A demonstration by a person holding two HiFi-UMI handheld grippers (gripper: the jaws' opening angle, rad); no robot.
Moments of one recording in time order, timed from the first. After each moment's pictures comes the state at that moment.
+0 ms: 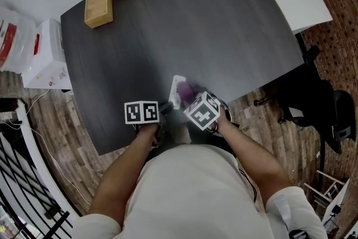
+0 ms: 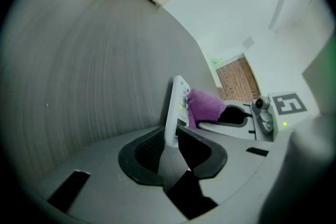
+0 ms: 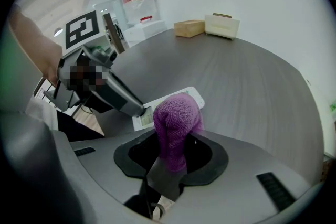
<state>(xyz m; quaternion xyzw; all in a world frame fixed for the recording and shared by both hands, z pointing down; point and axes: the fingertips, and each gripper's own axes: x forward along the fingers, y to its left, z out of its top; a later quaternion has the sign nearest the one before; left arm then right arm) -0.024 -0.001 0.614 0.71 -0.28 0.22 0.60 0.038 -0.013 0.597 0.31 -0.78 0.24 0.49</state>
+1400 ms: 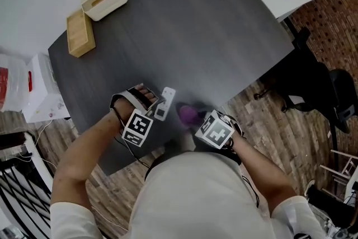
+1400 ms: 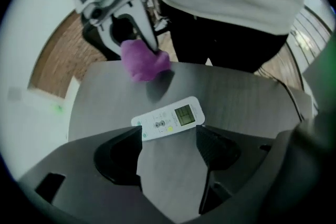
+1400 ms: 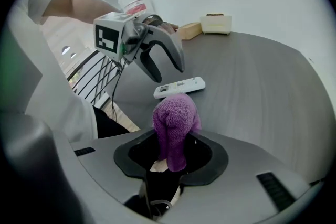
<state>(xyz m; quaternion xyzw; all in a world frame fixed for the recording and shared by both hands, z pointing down) -0.022 -0.025 0.587 0.70 0.26 0.51 -0.43 0.065 0.042 0.569 0.28 -0.80 0.30 0.44</state>
